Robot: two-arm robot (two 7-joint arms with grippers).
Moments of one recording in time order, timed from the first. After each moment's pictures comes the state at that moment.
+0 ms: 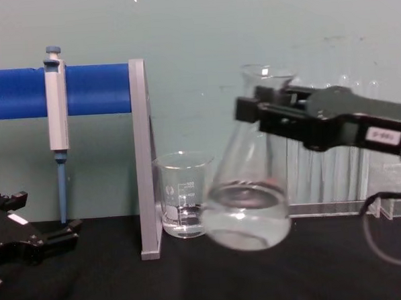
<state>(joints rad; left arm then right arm) -0.20 0.60 0.45 -1.41 -0.25 -0.12 0.03 0.36 0.48 -0.47 -1.50 0.56 -0.13 0.70</state>
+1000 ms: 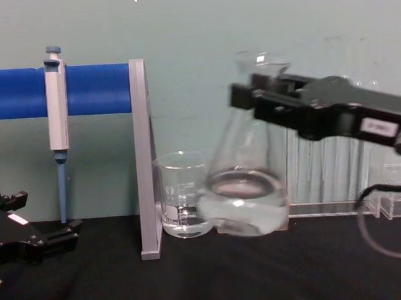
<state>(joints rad) -0.20 0.60 0.45 -1.41 -0.25 -0.12 0.03 0.34 0.49 -0.48 -1.55 0.57 -0.17 0.63</state>
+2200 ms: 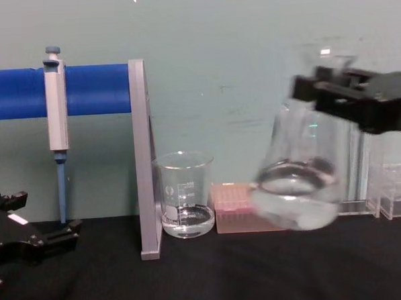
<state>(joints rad) -0.20 0.60 0.45 -1.41 -0.25 -0.12 0.03 0.22 0.51 -0.35 -1.62 0.55 -0.15 0.60</state>
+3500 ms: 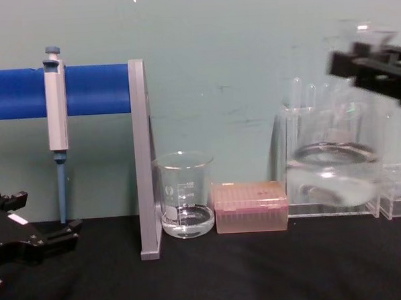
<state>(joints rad) -0.20 0.60 0.45 -1.41 -0.25 -0.12 0.03 0.17 0.58 -0.30 -1.68 0.59 -0.19 0.53</state>
